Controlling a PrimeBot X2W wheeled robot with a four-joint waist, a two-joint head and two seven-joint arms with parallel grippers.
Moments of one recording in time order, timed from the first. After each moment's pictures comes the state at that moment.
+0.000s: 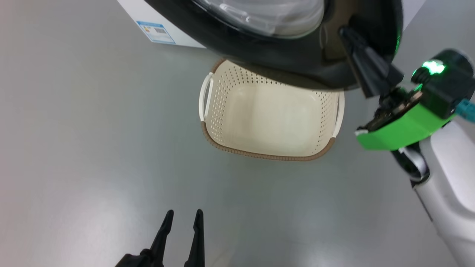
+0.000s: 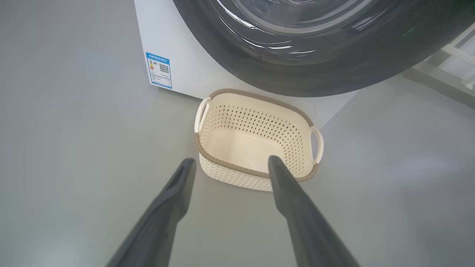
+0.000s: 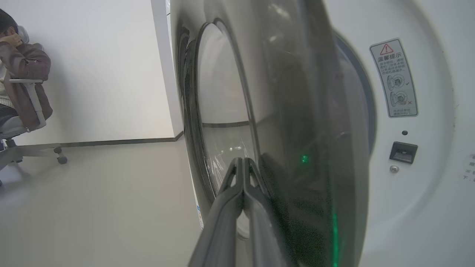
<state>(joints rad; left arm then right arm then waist) 0.08 0.05 -0.41 -0.08 -0.41 0.20 -0.25 -0.68 -0.38 0.37 0.11 0.38 0.13 -0.26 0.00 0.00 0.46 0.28</state>
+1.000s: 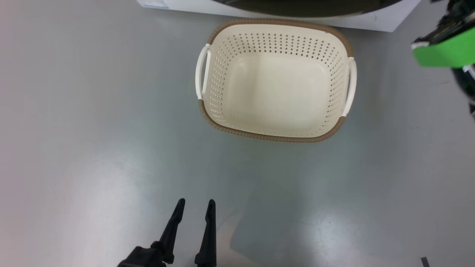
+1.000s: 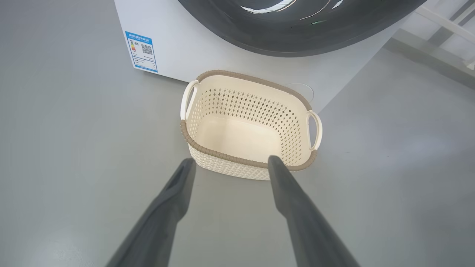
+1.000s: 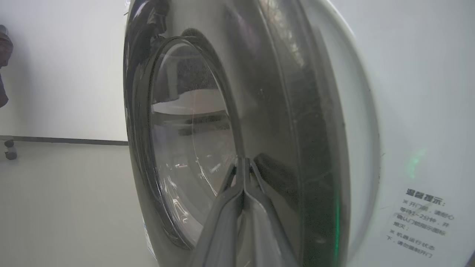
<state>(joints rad) 0.04 0.05 -0.47 -0.11 -0.40 0.23 -0.26 -0.98 -0.51 0.38 0.18 0.42 0.13 -0.26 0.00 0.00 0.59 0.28</state>
